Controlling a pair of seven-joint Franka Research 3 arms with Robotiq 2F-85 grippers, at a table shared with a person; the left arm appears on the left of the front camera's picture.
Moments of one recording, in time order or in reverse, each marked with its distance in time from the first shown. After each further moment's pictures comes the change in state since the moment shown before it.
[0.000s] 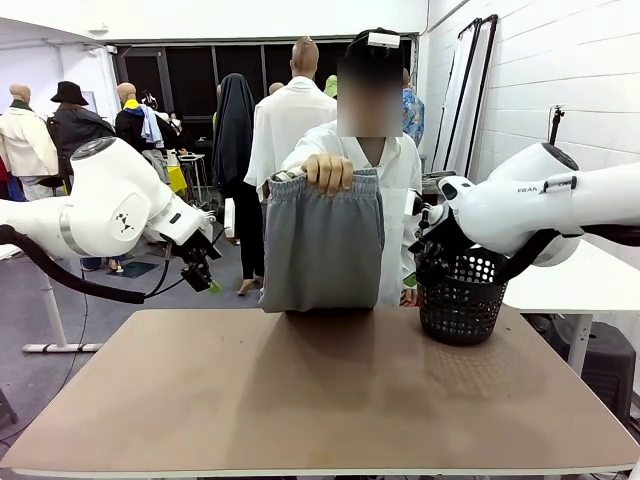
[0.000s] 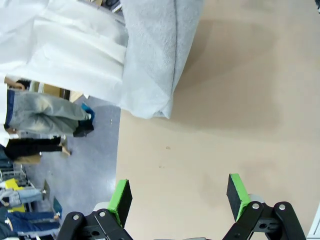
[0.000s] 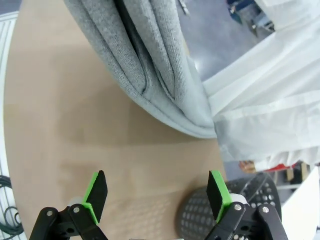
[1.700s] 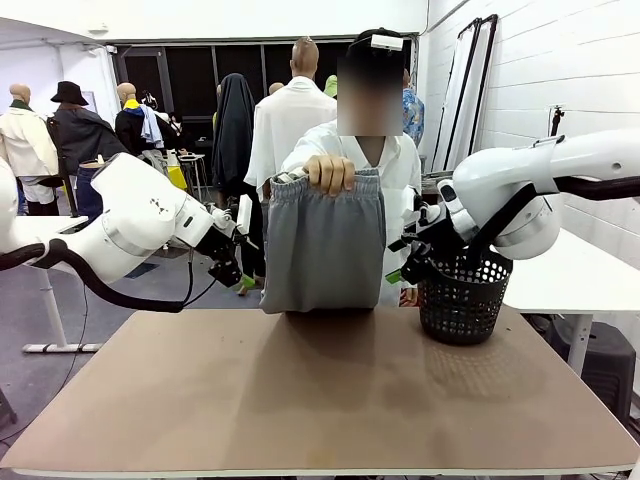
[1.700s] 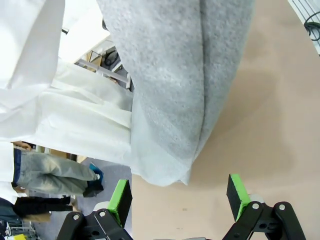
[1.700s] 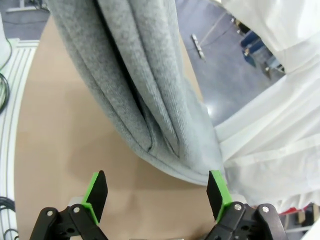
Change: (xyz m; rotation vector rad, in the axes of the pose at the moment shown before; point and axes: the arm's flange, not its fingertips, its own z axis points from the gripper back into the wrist) left arm 0.020 0.022 -0.037 -0.017 -0.283 -0.129; right arm -0.001 -0.009 -0.023 0.092 -0.228 0.023
